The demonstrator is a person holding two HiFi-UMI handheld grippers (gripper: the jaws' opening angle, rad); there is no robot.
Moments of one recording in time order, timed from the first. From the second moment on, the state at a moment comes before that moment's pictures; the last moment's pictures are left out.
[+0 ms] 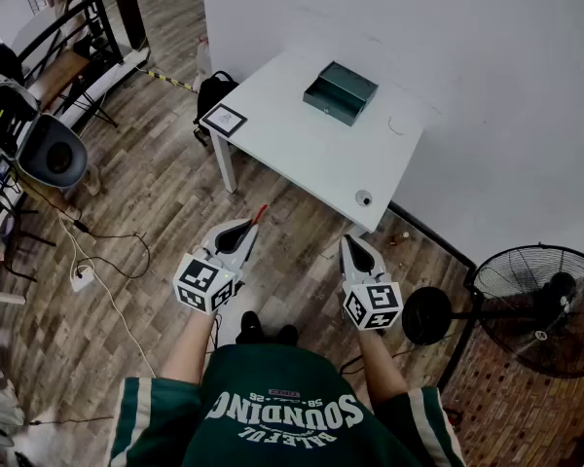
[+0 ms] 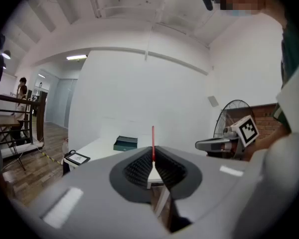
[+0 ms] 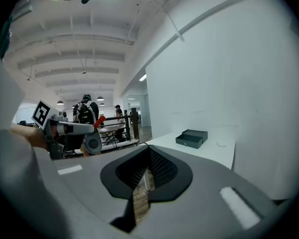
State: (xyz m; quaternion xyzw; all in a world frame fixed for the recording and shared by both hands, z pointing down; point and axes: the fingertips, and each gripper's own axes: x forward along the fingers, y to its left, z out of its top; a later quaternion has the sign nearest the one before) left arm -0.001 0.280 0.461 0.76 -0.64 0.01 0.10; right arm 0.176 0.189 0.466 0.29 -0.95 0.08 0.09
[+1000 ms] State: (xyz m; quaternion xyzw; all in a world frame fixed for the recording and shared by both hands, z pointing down) left arm -0.076 0.243 0.472 0.79 -0.61 0.01 0.10; right arm 0.119 0.168 0.470 0.33 -0.94 0.10 0.08
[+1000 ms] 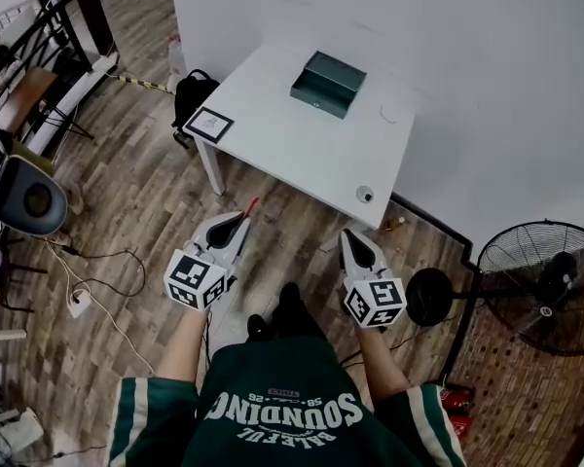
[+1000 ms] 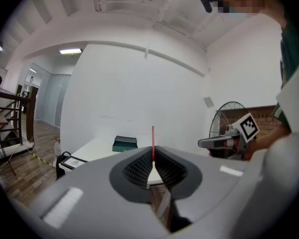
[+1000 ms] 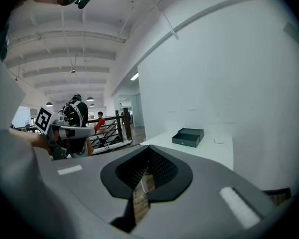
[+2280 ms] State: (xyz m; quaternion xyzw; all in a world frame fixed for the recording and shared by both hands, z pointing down) left arm -0.153 -0.065 0.465 0.78 -0.61 0.03 0.11; right arm 0.033 -0.145 0.467 0.32 -0.94 0.12 0.07
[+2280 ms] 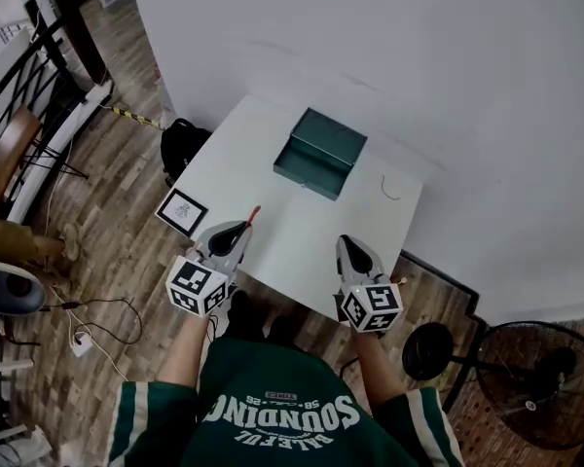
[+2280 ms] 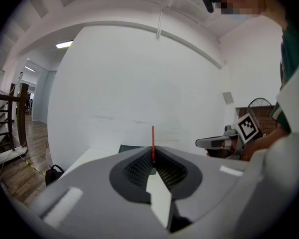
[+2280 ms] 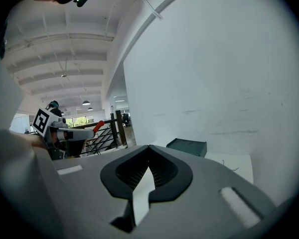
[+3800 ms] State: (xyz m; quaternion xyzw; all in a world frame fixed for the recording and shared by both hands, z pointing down) left arm -0.163 -0.360 0.625 0.89 -0.35 0.24 0.14; right arm 0.039 -0.286 0.541 0.53 -0.82 0.20 0.13
